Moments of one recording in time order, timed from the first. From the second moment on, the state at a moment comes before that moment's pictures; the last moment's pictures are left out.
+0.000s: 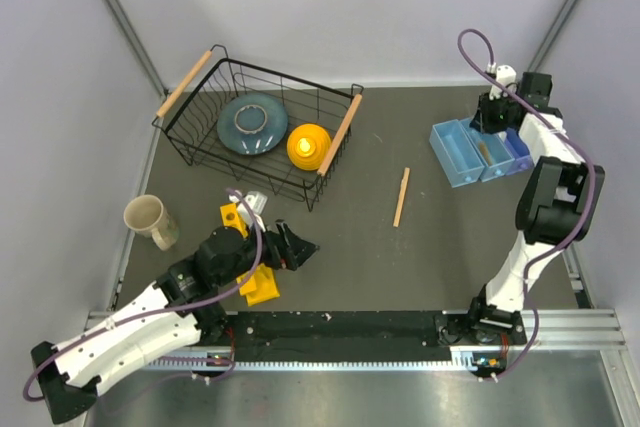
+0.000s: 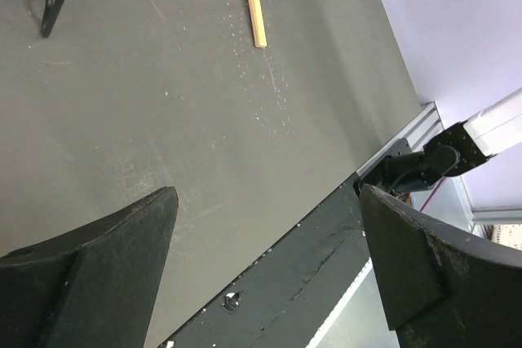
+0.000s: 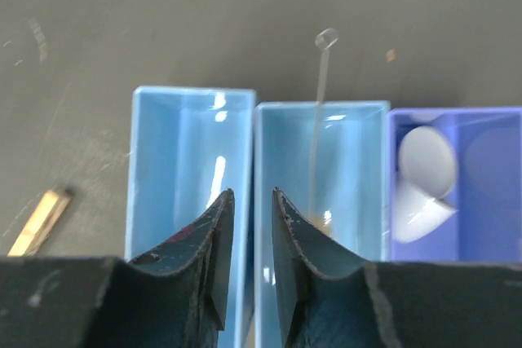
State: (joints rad) left arm -0.89 0.49 0.43 -0.24 -0.03 -0.78; right arm -0.23 1.92 1.55 -0.38 -0.47 -0.32
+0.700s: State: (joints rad) left arm -1.07 1.10 0.83 -0.26 -0.04 -0.70; right arm -0.23 1.37 1.01 -0.38 -0.95 -0.13
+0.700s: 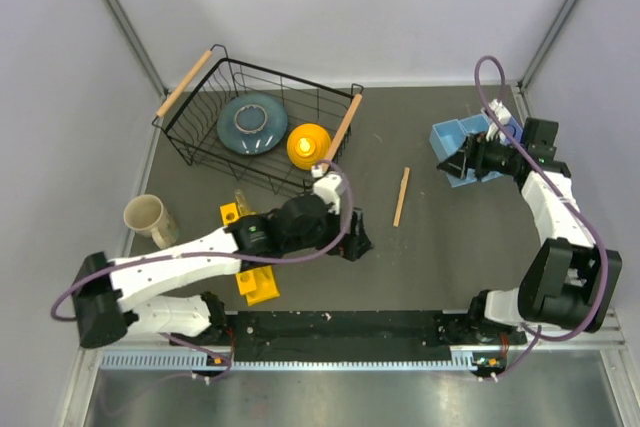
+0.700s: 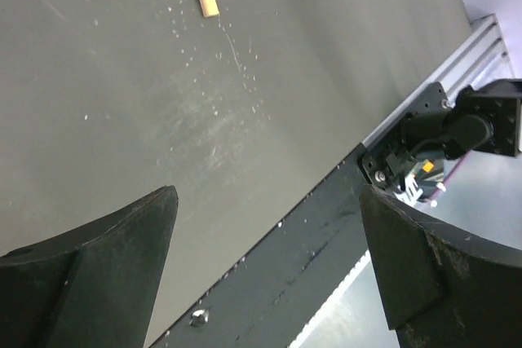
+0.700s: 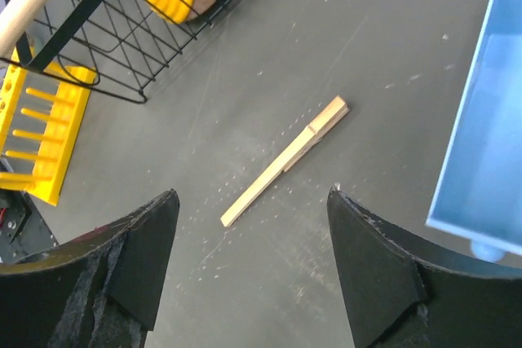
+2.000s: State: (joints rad) left arm -1.02 2.35 1.98 -0.75 -0.19 -0.51; right arm -0.29 1.30 0.93 -0.34 -0.94 -0.12
